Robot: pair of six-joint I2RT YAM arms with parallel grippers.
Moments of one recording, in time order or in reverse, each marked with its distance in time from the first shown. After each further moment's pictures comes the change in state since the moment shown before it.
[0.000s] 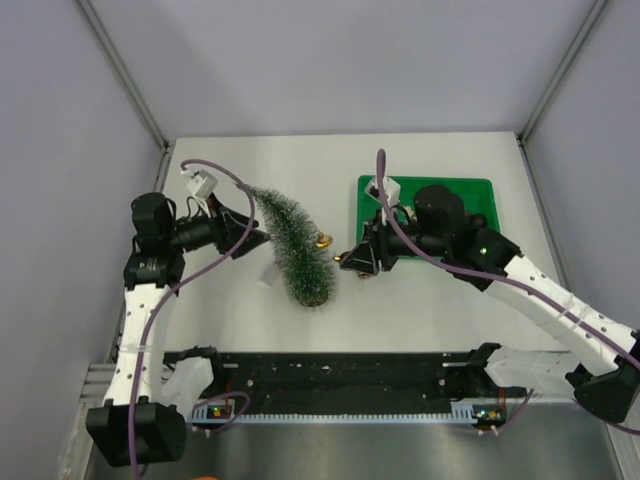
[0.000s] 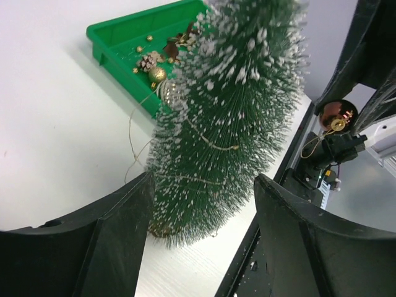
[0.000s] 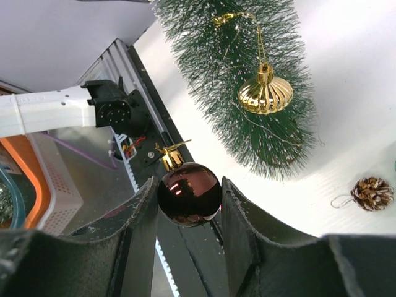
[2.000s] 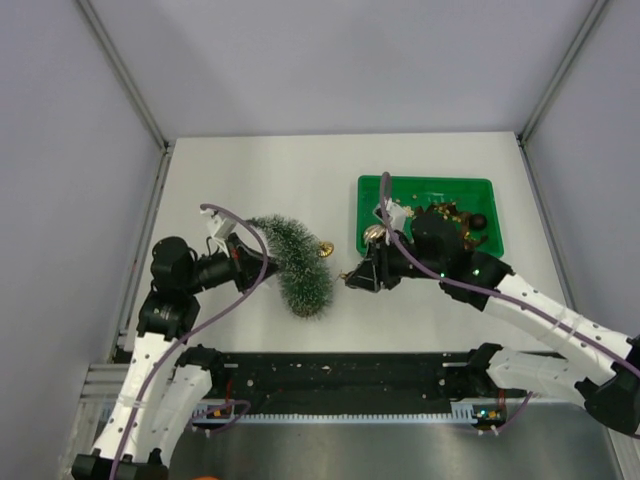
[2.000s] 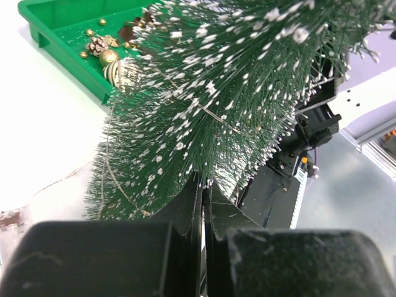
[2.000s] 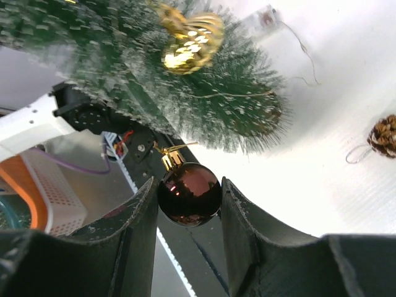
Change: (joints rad) left arm -0.241 -0.277 -0.261 0.171 -0.125 -0.189; right arm 0.020 -0.082 -0.287 0.134 0.100 0.174
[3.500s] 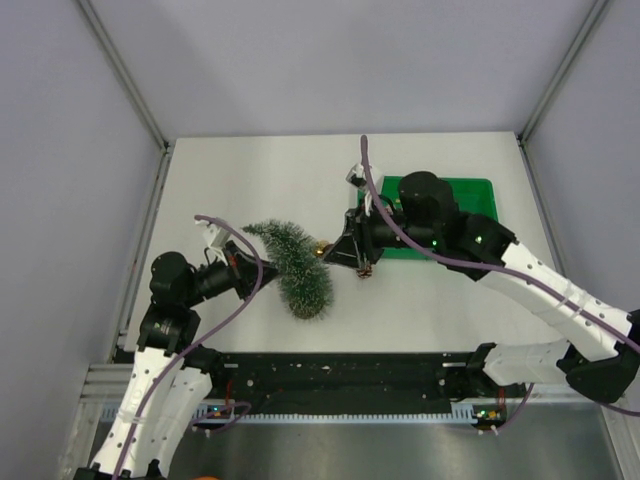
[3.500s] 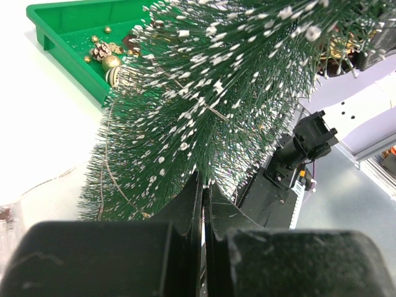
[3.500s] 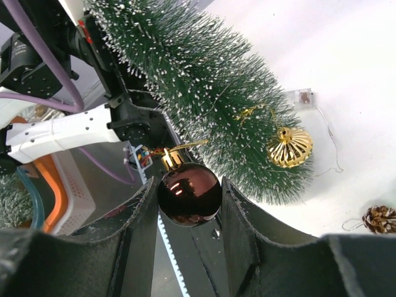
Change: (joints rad) left arm -0.036 -0.122 -0.080 0.038 -0.103 -0.096; right arm 0.097 0.180 0.511 -0.219 -0.019 -0.168
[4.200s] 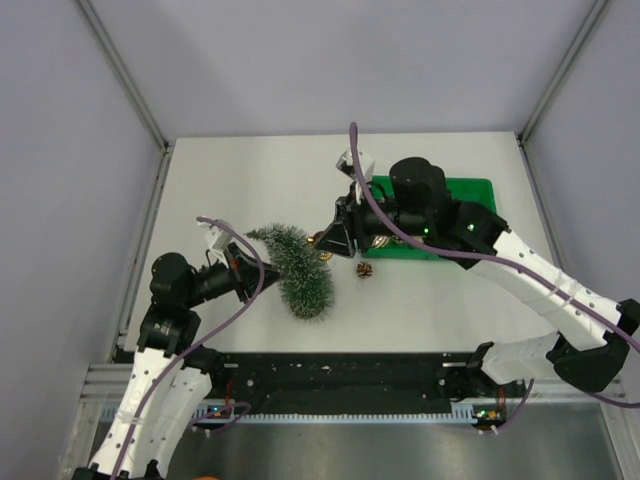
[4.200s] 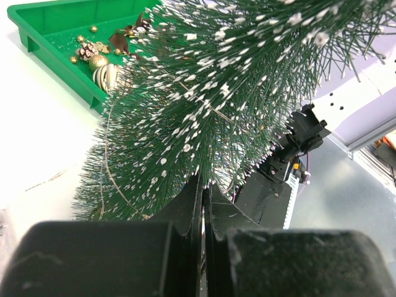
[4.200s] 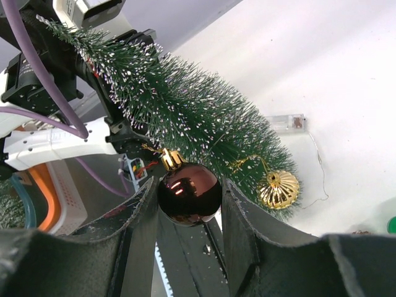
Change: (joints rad) left arm -0.016 -0.006 -0.002 0.006 0.032 0.005; right arm 0.000 0.086 0.122 -0.010 -0.004 -0.055
